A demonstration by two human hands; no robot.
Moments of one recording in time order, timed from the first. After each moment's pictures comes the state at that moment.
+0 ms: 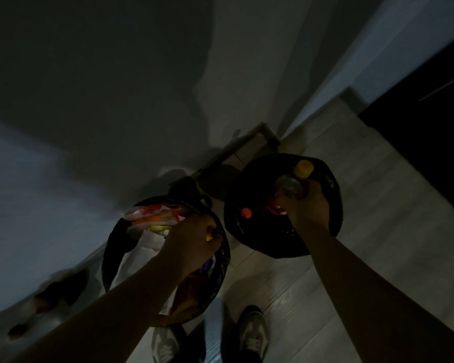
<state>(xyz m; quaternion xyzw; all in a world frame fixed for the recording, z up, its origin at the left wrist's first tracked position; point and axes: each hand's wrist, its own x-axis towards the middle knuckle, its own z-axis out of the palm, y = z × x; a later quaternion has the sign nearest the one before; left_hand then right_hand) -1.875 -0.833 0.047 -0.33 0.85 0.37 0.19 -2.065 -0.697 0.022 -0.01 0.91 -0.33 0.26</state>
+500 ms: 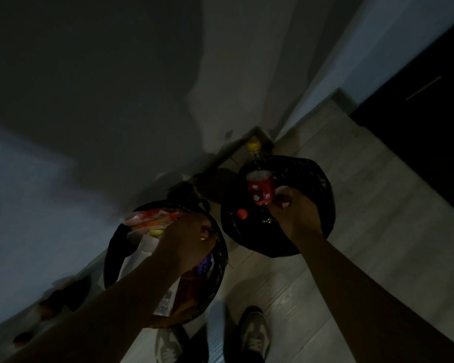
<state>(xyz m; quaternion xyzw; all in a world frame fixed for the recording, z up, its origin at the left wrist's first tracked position) -1.878 -0.835 0.067 -0.32 0.86 0.37 0.16 -2.055 -0.688 0.040 -0.13 0.90 -0.27 0.32</state>
